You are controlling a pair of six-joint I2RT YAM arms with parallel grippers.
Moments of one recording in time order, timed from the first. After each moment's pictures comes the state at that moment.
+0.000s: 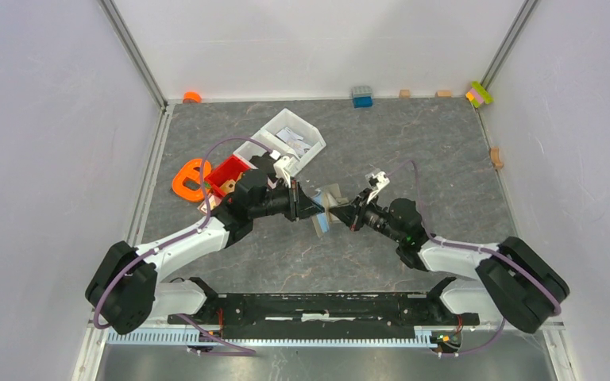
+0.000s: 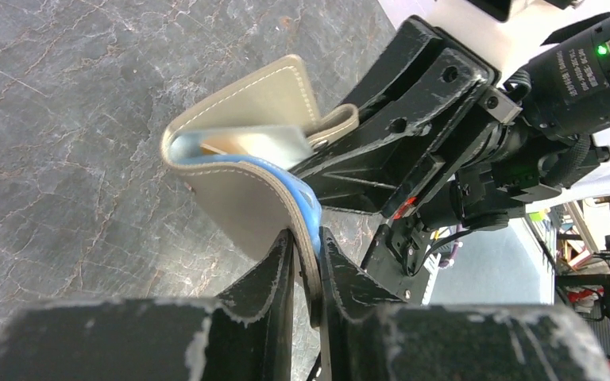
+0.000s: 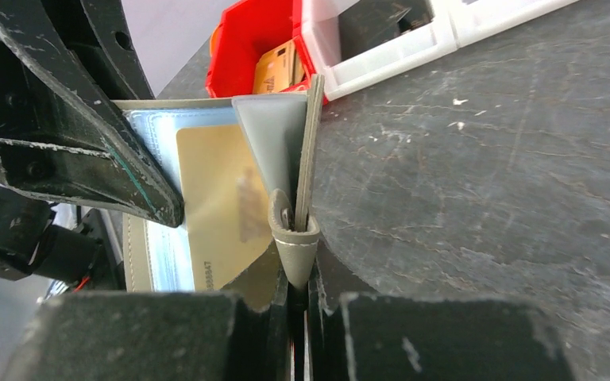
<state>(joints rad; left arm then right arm) -0.67 1.24 0.64 0.30 0.50 -0.57 0.67 1.23 0.28 0.86 -0.24 0.47</state>
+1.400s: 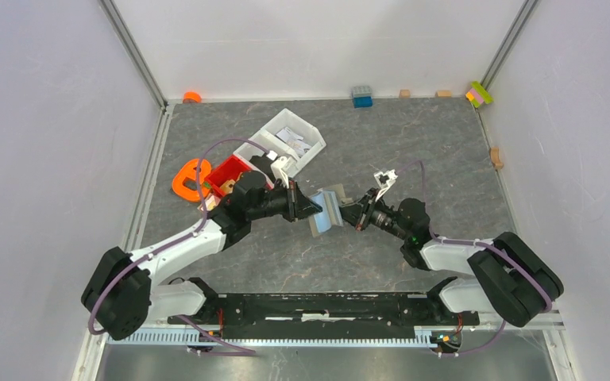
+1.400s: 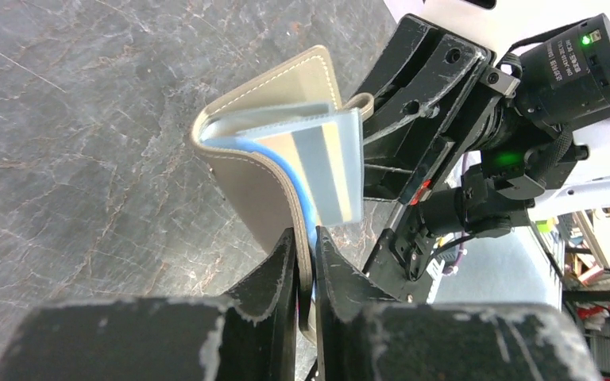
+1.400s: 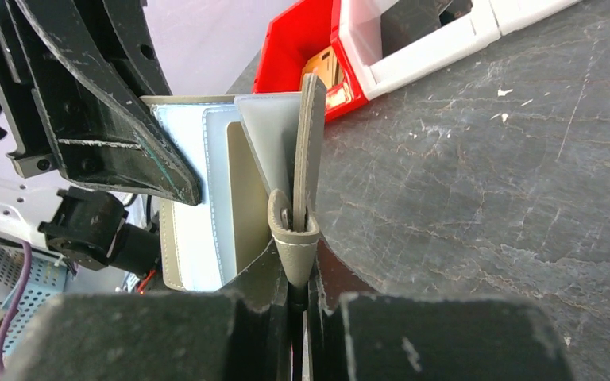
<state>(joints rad) -0.67 1.20 0.63 0.26 0.45 -0.57 0.58 1.32 0.25 1.03 -0.45 0.64</state>
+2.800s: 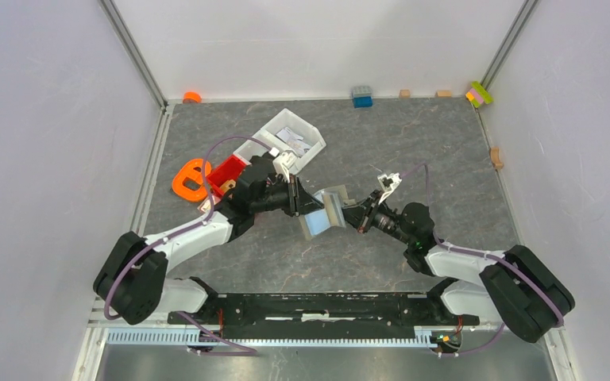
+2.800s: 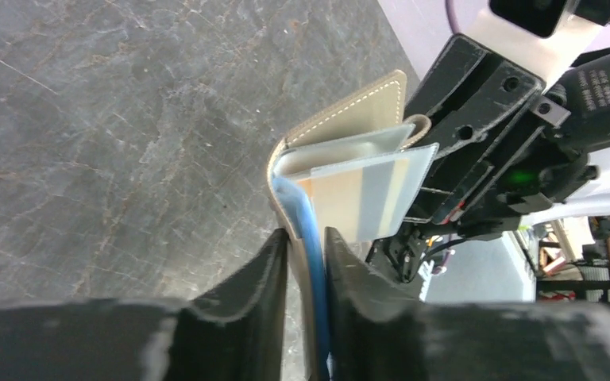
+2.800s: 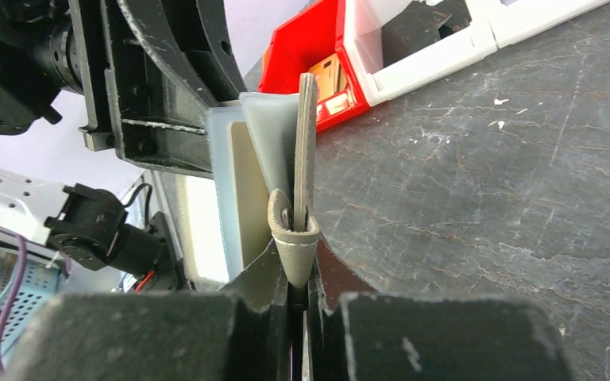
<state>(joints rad) -0.62 1.31 0.65 0.34 0.55 -0.61 0.58 1.23 0.21 1.03 -0.43 0.64</state>
